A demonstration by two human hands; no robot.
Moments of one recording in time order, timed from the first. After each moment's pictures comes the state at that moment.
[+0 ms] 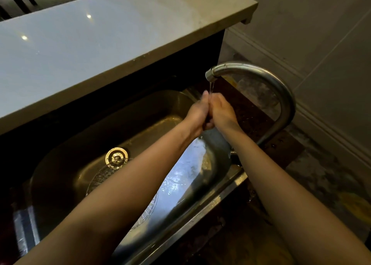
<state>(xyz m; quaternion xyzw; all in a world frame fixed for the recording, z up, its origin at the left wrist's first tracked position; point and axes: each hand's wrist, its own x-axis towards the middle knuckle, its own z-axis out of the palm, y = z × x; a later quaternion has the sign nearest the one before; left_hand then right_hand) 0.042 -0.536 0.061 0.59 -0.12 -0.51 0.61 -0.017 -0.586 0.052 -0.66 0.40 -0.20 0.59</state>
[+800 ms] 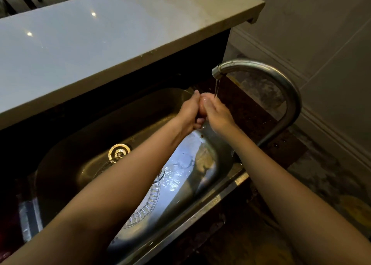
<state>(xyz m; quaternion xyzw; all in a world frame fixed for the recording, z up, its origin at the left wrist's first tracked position) 0.067 -0.518 0.059 0.61 -0.11 -0.51 0.59 -0.012 -0.572 0.045 -0.75 0.36 -0.16 0.52</state>
